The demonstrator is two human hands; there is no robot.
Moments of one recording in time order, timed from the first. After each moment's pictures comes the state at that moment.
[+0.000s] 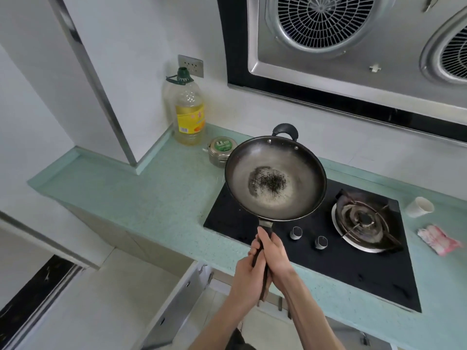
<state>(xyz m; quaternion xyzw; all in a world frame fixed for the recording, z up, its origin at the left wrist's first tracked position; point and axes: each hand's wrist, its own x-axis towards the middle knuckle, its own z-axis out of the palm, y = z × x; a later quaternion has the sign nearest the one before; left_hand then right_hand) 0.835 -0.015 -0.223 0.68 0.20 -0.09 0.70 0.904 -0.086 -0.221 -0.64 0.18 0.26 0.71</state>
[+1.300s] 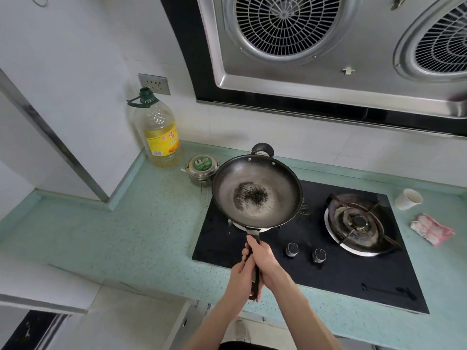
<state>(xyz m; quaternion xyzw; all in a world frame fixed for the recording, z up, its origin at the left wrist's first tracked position) 0.927 0.008 -0.255 0.60 0.25 -0.21 0.73 0.998 -0.067 -0.272 -0.58 0.29 0.28 0.71</state>
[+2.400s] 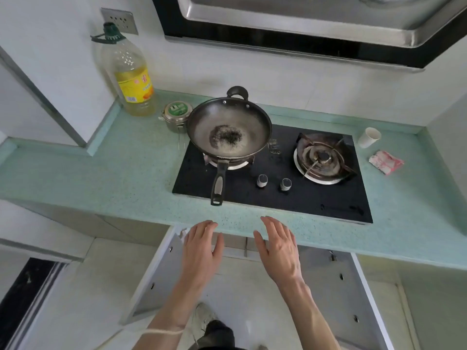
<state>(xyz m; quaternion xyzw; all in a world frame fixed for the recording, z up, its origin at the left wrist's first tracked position) 0.776 0.017 -0.312 0.96 0.00 0.10 0.27 0.785 -0.194 -0.291 -0.97 -0.04 -0.05 0.22</state>
